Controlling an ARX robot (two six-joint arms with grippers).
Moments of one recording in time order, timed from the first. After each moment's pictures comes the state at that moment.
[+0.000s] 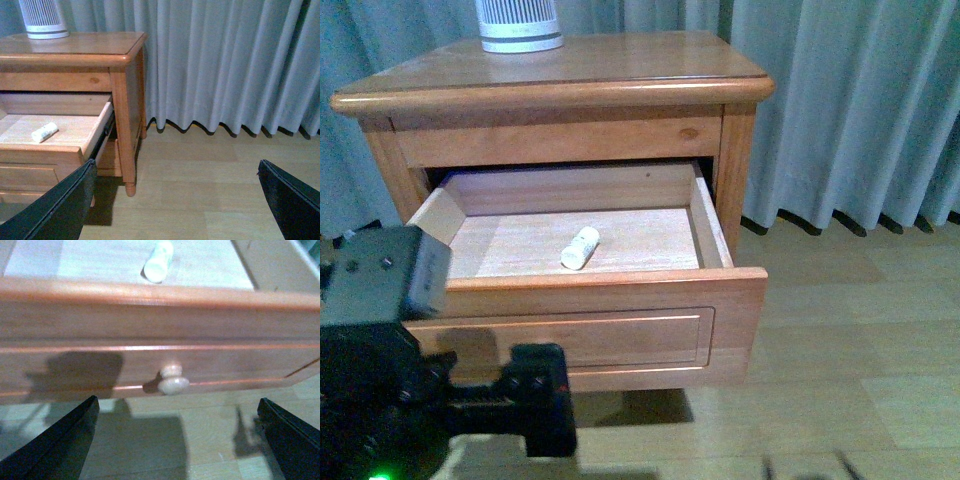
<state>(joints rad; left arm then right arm) -0.43 1.74 0.38 0.92 -0.14 -0.27 0.00 0.00 0.01 0.00 0.00 0.00</state>
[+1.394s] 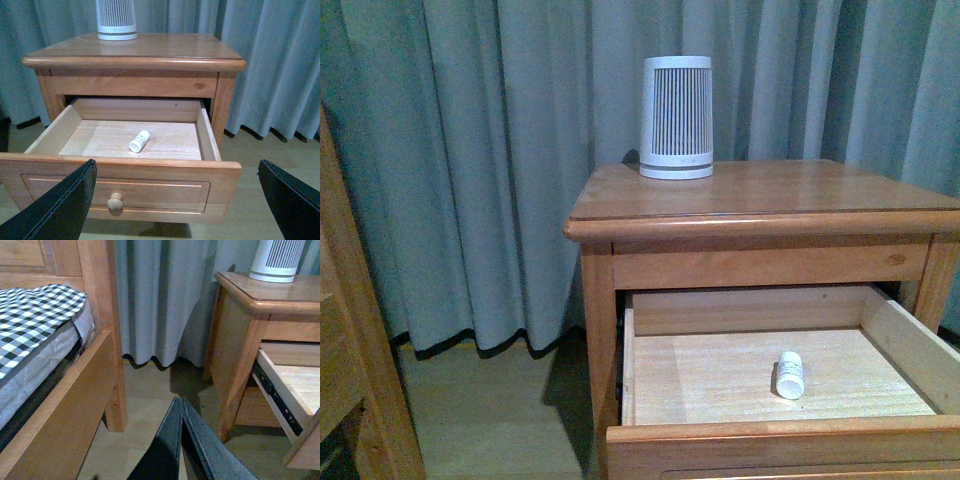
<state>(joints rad) 0.00 0.05 0.06 -0.01 0.00 -0.01 0.00 0.00 0.01 0.00 0.00 0.00</state>
